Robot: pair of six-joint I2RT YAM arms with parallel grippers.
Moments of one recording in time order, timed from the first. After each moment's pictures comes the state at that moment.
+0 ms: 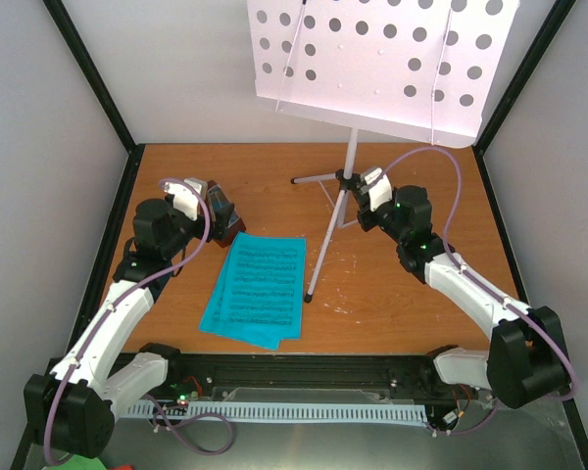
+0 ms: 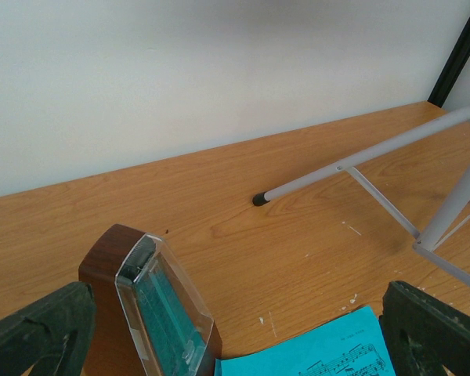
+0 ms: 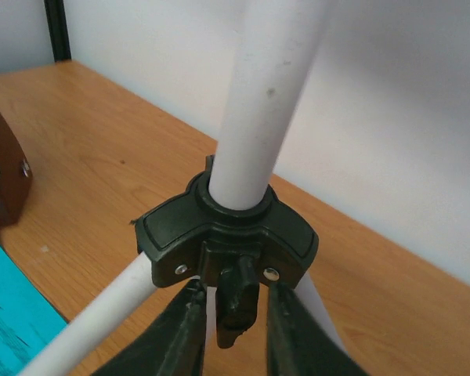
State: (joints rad) left arm -0.19 0.95 0.72 -0.05 0.24 0.02; right arm 0.38 1.26 0.78 0.23 -0.15 -0.28
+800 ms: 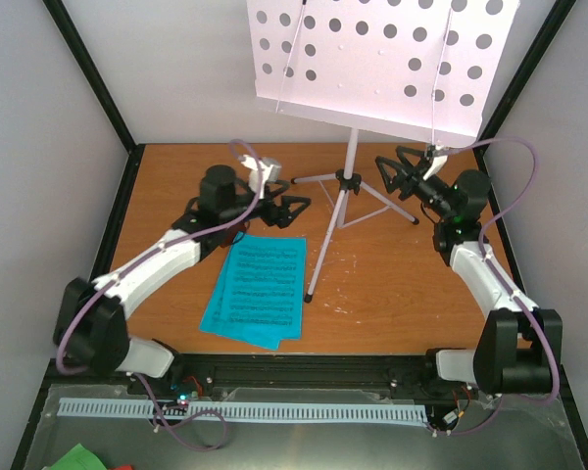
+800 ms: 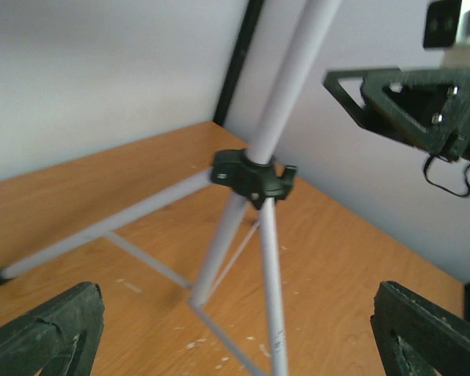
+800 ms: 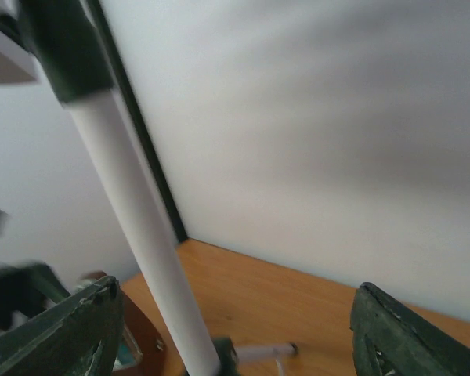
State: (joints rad) left arm -0.50 1.39 1.01 0.14 0.55 -0.23; right arm 0.02 1.29 0.84 0.58 -0.72 0.35
